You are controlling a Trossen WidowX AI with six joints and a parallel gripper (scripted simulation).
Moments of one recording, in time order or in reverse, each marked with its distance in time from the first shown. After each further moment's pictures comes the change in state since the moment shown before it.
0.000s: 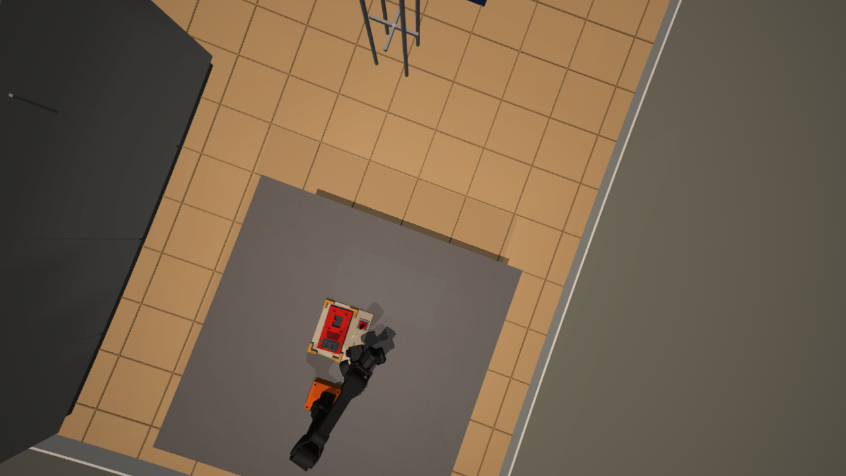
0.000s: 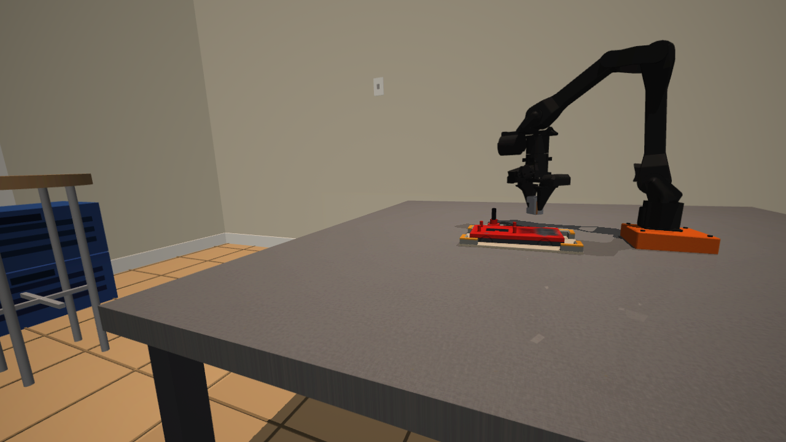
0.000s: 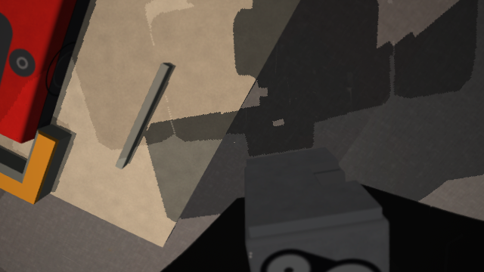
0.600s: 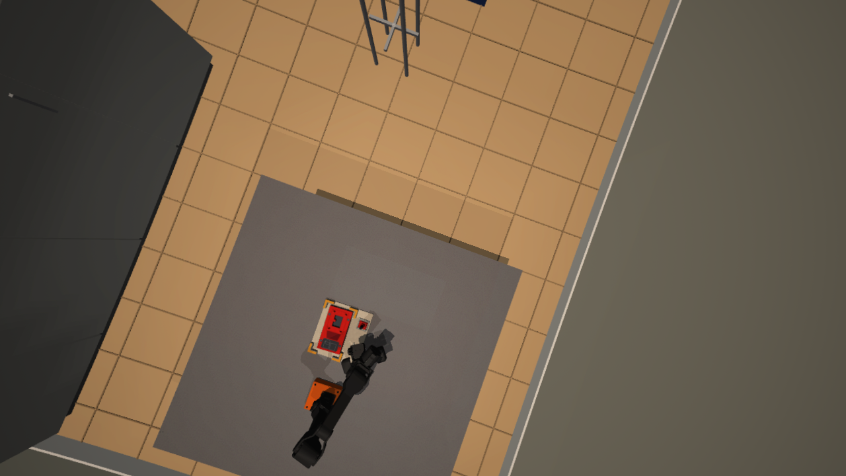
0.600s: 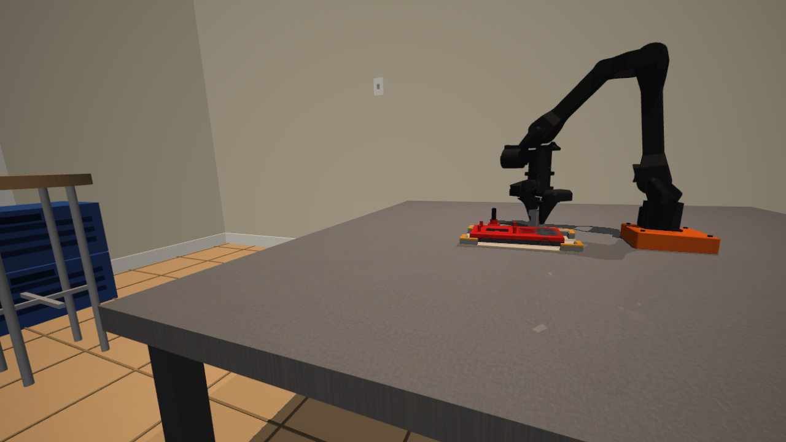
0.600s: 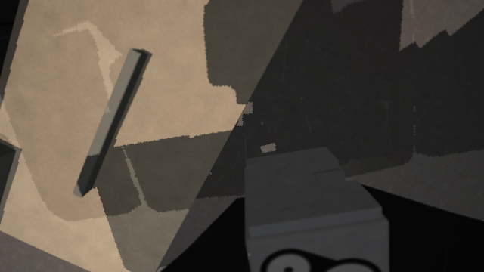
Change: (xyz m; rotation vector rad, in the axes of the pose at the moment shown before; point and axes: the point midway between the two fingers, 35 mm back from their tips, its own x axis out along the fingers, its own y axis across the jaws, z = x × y) arm 0.040 0.004 -0.006 0.013 -0.005 -0.009
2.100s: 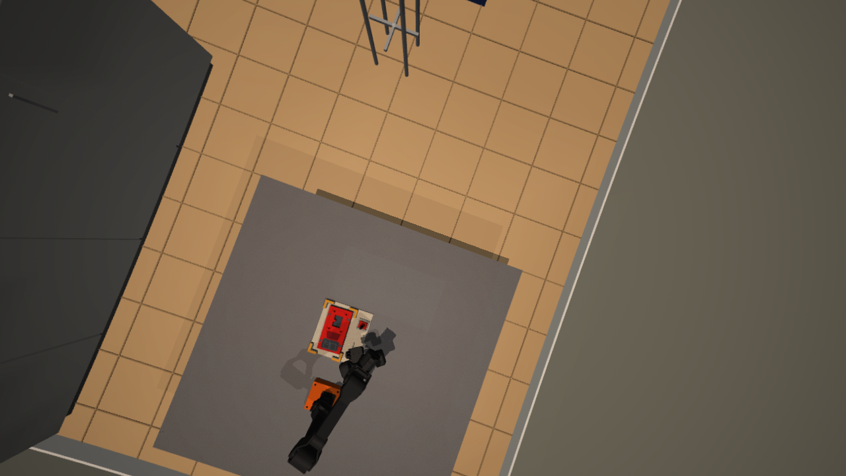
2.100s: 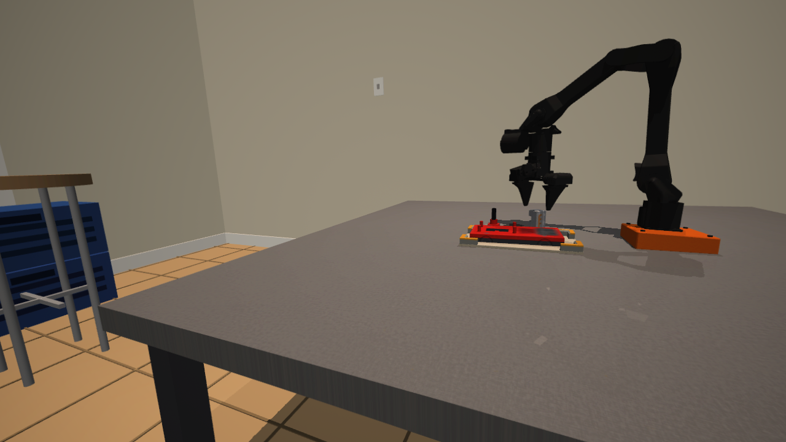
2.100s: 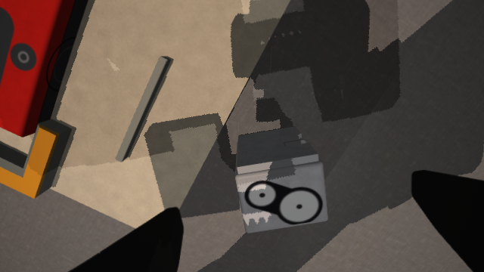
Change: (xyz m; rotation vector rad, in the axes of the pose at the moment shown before) arm -0.044 -0.003 0.001 0.001 -0.004 -0.007
